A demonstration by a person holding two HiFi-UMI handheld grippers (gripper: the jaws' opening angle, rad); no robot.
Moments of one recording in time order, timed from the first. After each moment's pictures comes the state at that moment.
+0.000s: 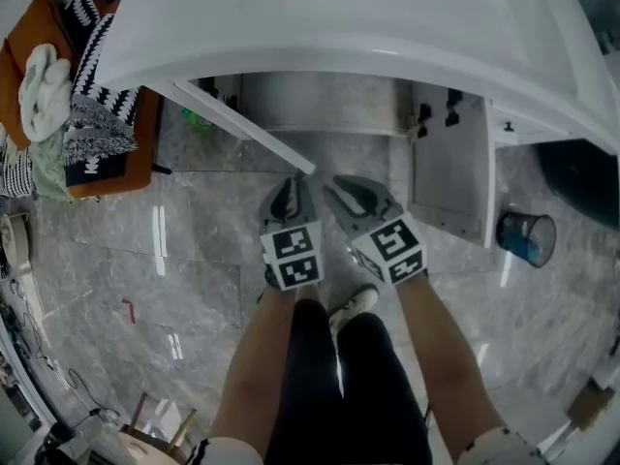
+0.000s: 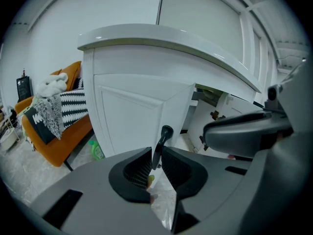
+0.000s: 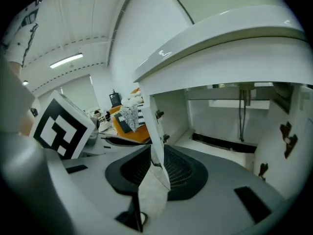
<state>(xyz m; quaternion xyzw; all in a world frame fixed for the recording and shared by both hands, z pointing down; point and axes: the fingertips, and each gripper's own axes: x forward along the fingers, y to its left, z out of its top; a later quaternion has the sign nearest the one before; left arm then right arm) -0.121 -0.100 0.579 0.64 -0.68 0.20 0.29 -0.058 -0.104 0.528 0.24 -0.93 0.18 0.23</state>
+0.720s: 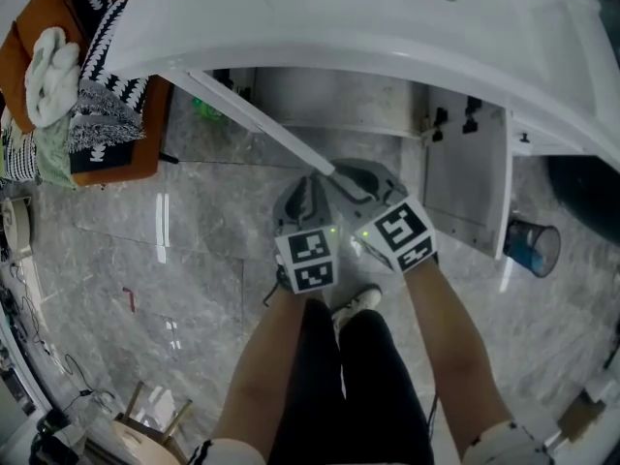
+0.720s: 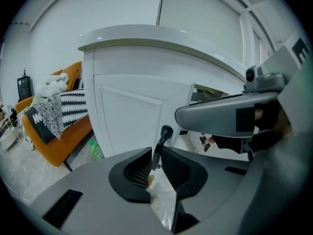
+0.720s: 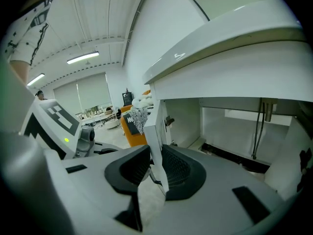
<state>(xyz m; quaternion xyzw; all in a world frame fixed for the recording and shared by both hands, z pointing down) -0.122 -0.102 0.580 0.64 -0.69 0.20 0.29 -0.101 -0.121 0.513 0.17 -0.95 0.13 0.22</state>
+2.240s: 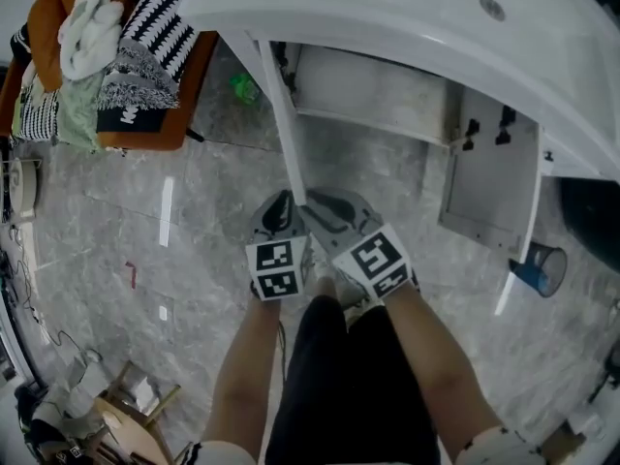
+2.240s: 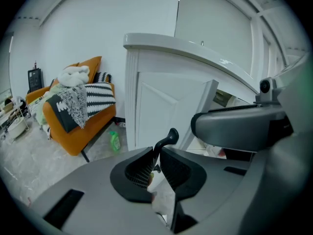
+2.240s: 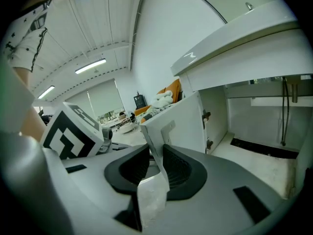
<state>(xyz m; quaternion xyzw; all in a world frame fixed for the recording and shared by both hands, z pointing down) -0.221 -0.007 0.585 0.61 -0.70 0.19 0.32 -0.190 -0.006 0.512 0.10 -0.96 0.18 0.20</state>
